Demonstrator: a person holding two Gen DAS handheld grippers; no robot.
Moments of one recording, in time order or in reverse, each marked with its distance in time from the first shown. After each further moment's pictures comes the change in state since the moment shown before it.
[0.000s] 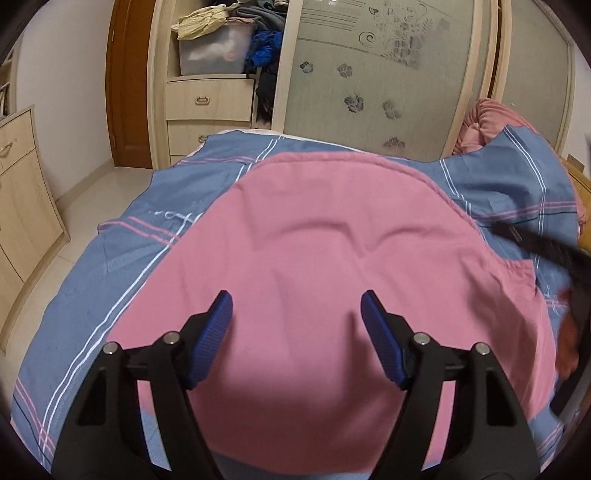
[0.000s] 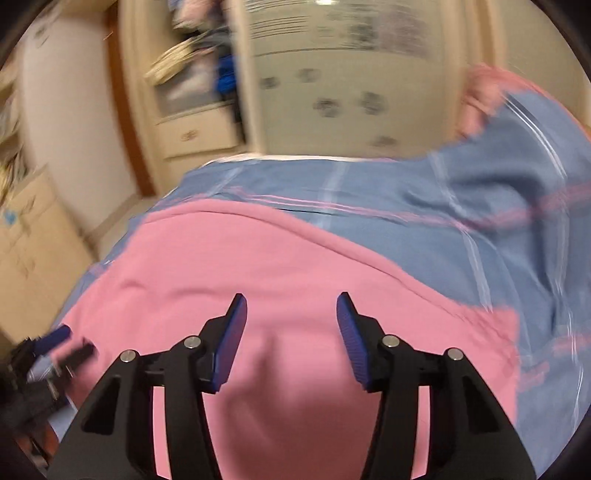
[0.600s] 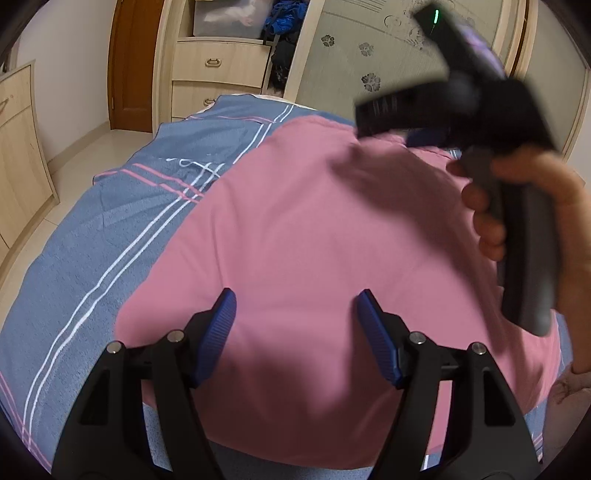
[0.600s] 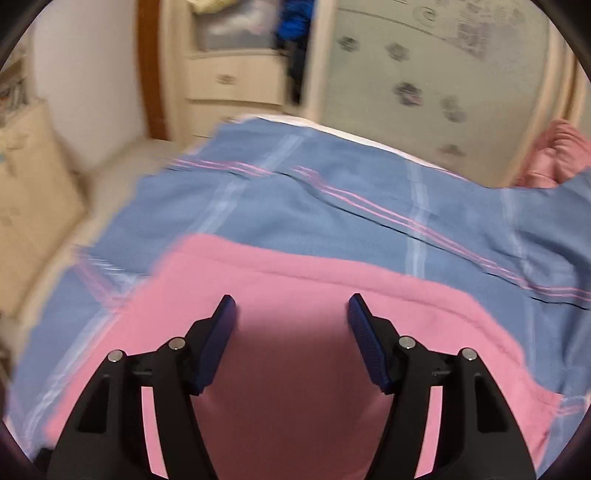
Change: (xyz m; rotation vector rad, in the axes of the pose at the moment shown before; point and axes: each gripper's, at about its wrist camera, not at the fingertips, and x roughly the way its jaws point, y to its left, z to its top) left arm 0.027 0.048 -0.022 -0.087 0.098 -0.069; right arm 0.120 0.141 0.067 -0.156 0.154 0.001
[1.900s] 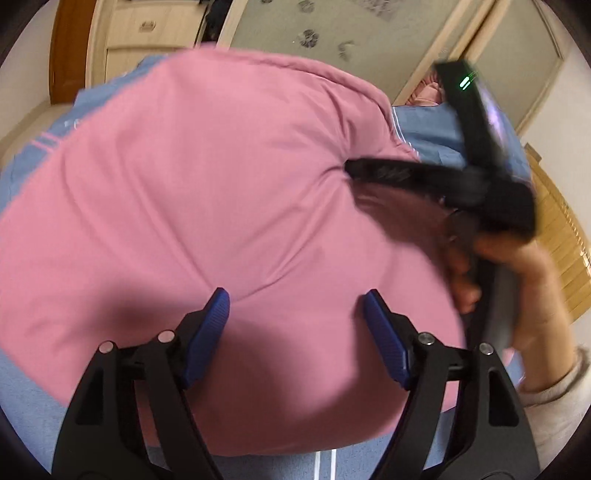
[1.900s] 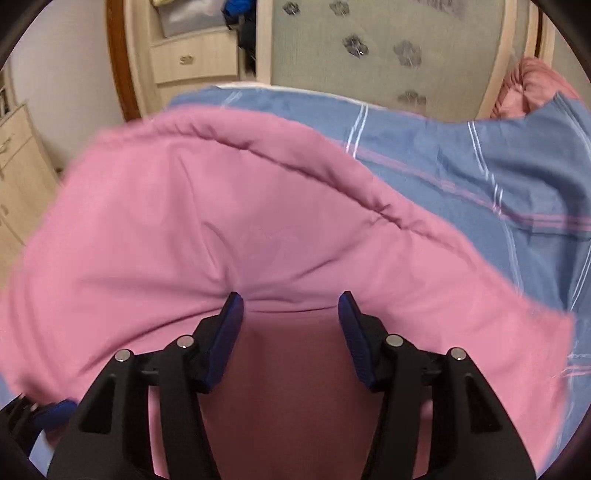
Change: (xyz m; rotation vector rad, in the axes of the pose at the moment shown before) left arm 0.033 -0.074 -0.018 0.027 0.170 -0.243; right arm 0.011 -0.103 -0.100 0.094 0.074 -0.073
